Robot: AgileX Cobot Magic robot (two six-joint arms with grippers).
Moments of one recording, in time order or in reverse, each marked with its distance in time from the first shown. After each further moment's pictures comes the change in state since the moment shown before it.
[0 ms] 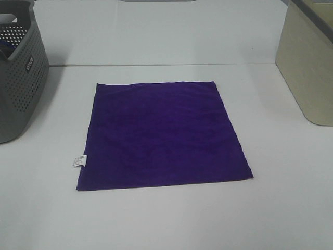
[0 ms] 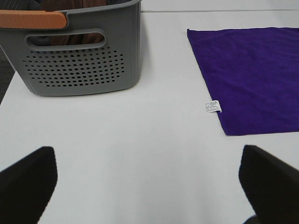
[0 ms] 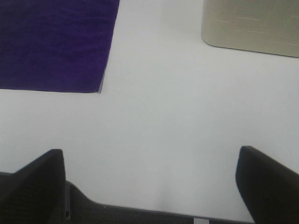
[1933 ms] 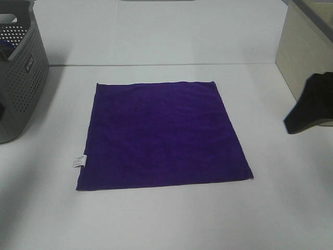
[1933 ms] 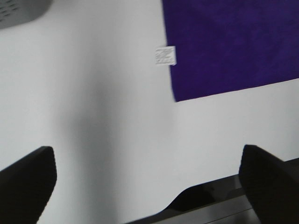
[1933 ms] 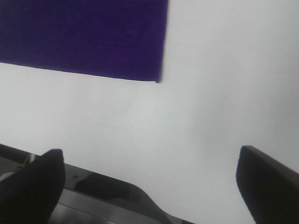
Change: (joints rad) left arm -0.030 1.229 -0.387 -0.298 -0.090 0.159; right arm 0.000 1.222 -0.418 0.333 -0.147 -0.182
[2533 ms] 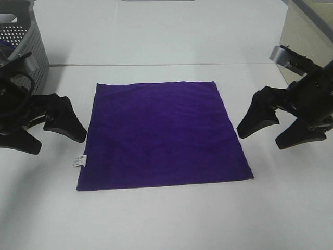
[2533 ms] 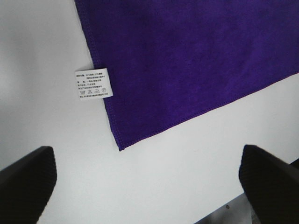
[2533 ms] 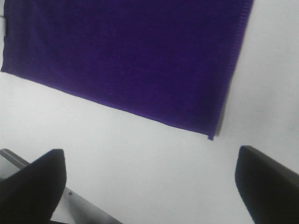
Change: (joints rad) left arm -0.124 0.449 0.000 -0.334 -0.243 0.255; right arm -0.063 0.470 -0.060 0.330 -0.114 -0.307
